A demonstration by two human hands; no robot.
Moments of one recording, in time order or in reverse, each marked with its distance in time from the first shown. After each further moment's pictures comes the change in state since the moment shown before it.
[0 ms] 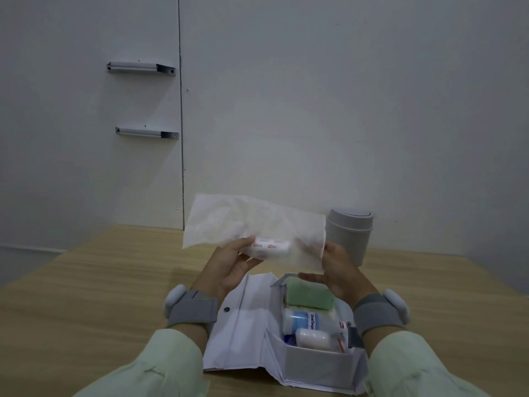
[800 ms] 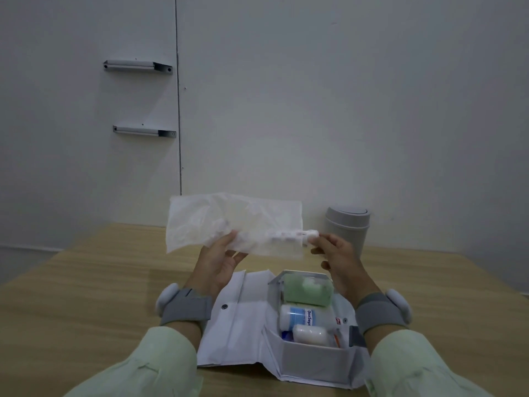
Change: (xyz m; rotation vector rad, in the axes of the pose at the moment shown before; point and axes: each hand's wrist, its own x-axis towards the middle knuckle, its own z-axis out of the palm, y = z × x) left_hand 0.013 0.002 -0.019 -0.130 0.046 0.155; right_hand 0.001 0.001 -0.012 -0.071 0.198 -0.108
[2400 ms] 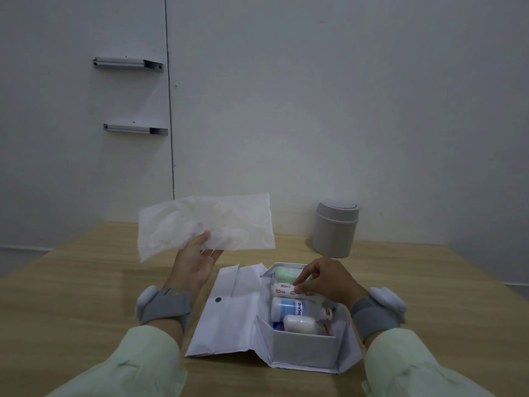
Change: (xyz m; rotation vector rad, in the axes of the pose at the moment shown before) left_hand -0.004 0.013 -0.025 -0.104 0.088 0.037; right_hand -0.016 0.022 -0.020 -1.030 -0.302 -0.098
